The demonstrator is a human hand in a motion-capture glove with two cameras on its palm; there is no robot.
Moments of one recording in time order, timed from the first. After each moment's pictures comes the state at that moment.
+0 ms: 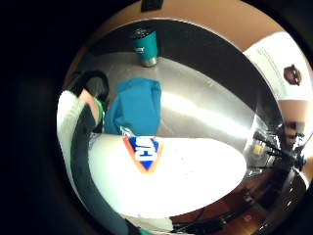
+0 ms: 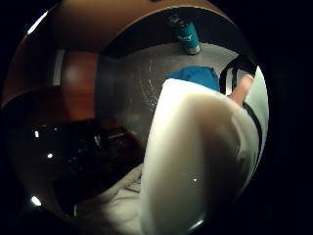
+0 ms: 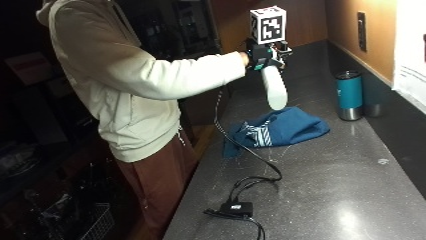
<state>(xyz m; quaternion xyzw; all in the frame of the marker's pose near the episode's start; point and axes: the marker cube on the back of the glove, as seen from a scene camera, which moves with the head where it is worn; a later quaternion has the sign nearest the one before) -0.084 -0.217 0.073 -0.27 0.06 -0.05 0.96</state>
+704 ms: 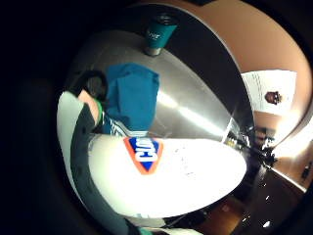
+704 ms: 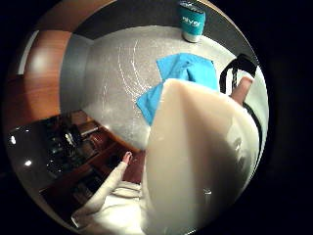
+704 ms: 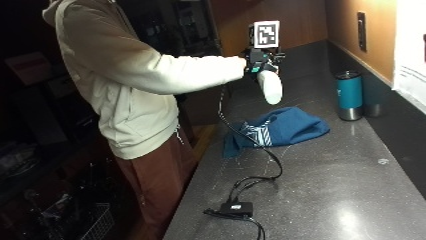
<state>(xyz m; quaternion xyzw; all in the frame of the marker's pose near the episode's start) -0.153 -0.186 0.132 -0.31 0.22 -0.10 0.92</state>
